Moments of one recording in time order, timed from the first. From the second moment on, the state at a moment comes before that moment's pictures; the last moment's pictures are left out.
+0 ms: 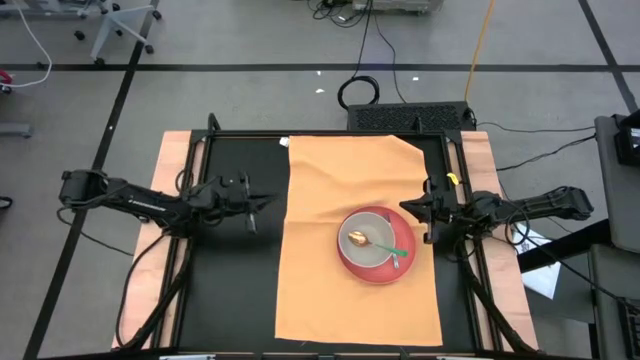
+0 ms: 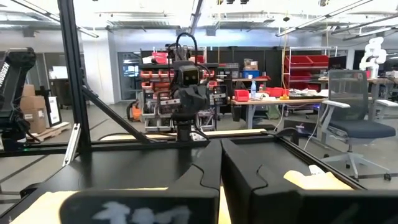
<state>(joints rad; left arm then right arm) 0.03 1.02 0.13 0.99 -0.16 0.09 0.11 0.27 0.02 0.44 0.21 -0.01</state>
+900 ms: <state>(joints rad) -0.06 0.44 0.02 0.63 -0.30 0.25 0.12 0.16 0.02 0.44 0.12 -0.03</state>
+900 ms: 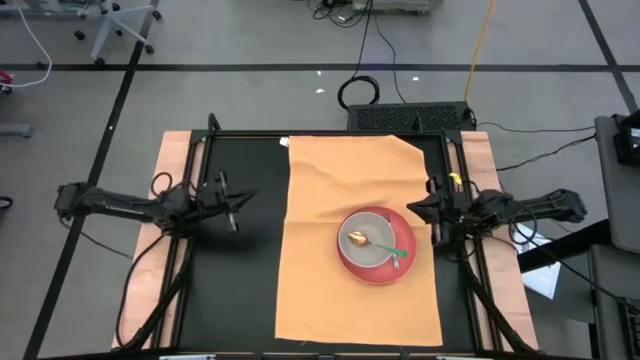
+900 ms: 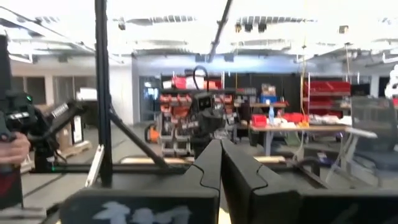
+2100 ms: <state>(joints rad) -0.33 0.27 0.02 0.26 -0.43 0.12 0.17 0.00 0.02 0.15 0.13 -0.09</state>
